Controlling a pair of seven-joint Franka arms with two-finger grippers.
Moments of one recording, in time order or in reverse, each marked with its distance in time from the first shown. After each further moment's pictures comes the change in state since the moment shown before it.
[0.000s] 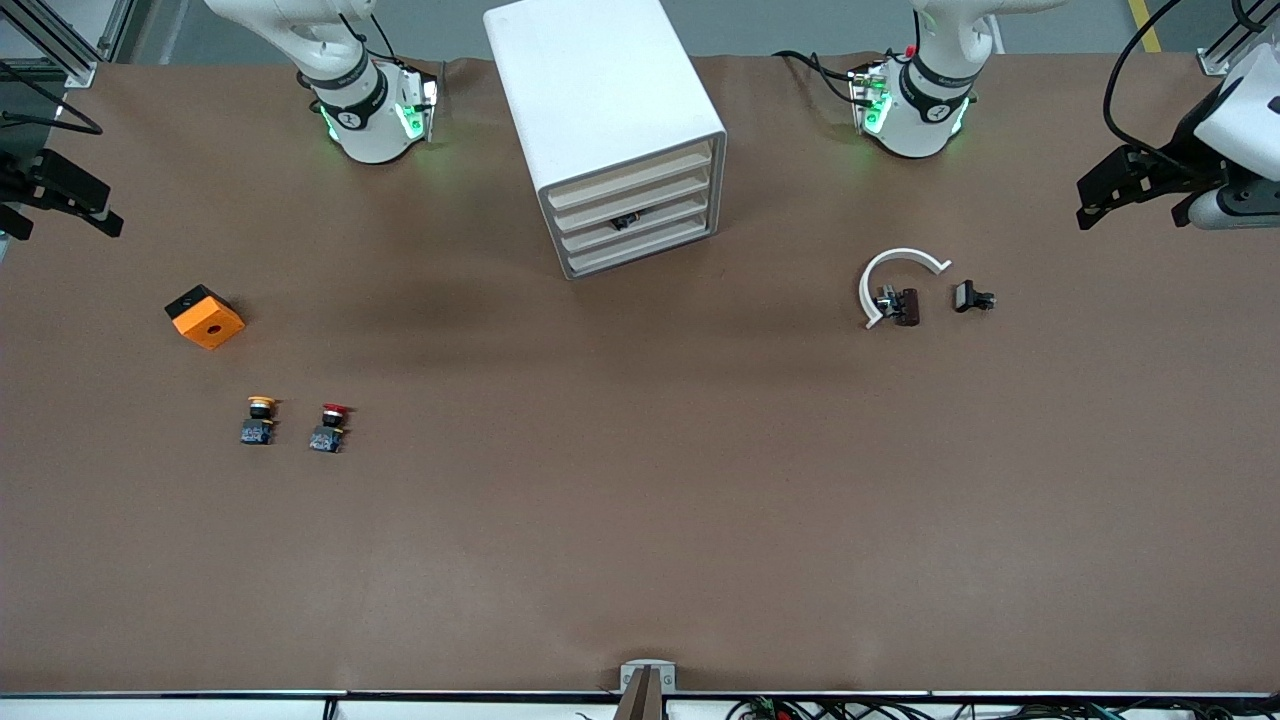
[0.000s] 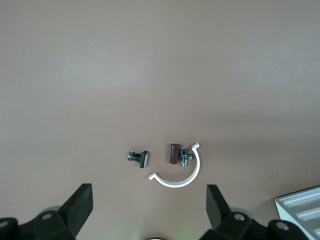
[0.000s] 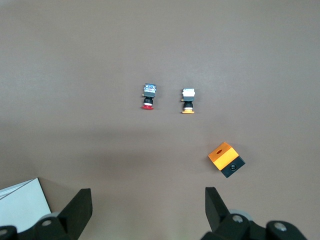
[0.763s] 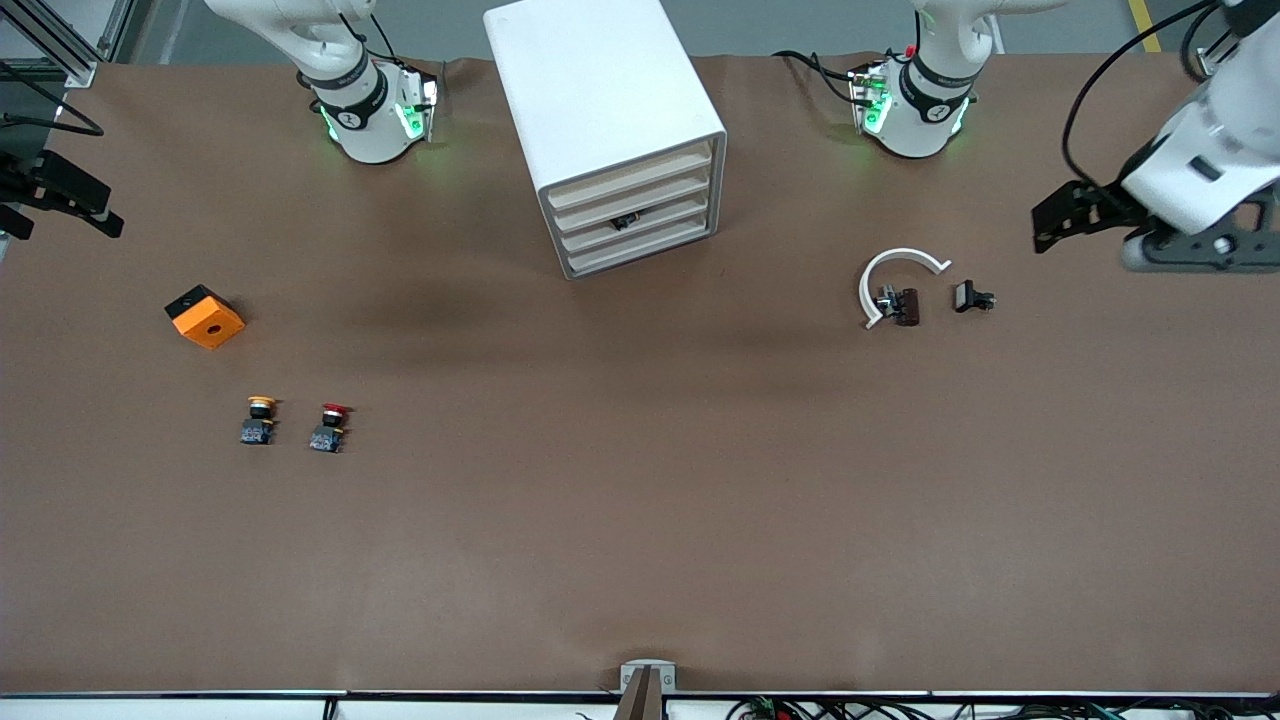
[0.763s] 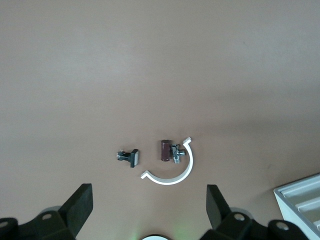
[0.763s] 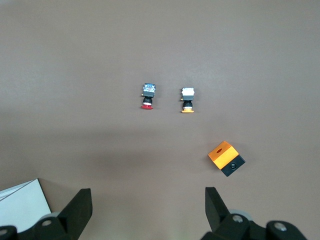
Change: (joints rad) left arm -0.014 0.119 -0.079 0.023 0.001 0.000 -0.003; right arm 0.000 -0.001 0.001 -0.002 -0.001 0.000 0.011
